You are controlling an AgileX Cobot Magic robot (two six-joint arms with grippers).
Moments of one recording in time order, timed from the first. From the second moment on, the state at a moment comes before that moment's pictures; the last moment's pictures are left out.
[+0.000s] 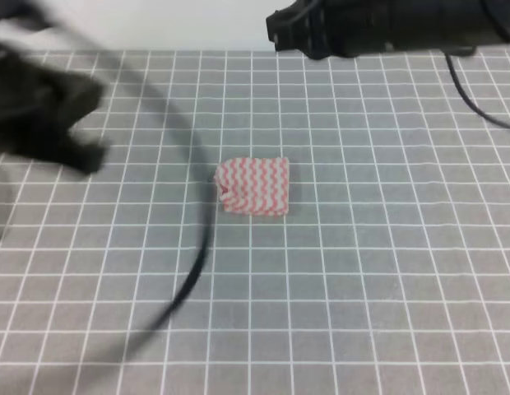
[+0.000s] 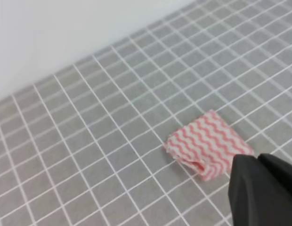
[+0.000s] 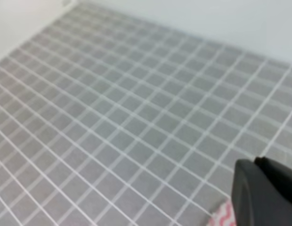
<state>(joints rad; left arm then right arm) -0.40 1.05 -1.08 -0.17 0.57 0.41 0.48 1.68 -1.59 0.69 0.58 -0.51</state>
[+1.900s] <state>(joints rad) -0.40 0.32 -0.66 -0.13 1.02 0.21 0.58 0.60 -0.63 0.28 0.44 -0.36</state>
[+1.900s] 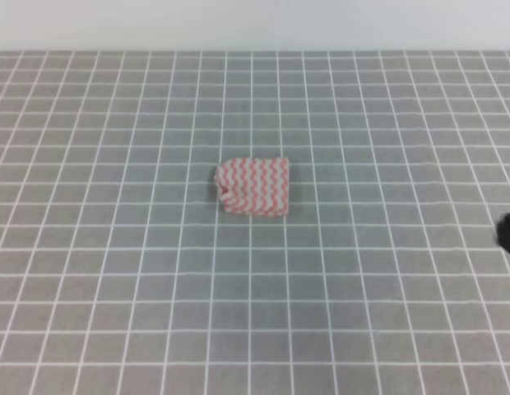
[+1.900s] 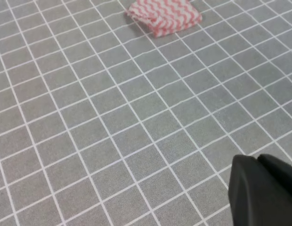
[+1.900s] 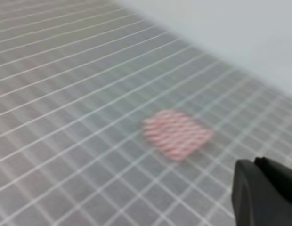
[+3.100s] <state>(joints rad) -0.40 0.32 -0.66 -0.12 1.04 0.21 0.17 -0.01 0.00 0.05 0.30 0.00</state>
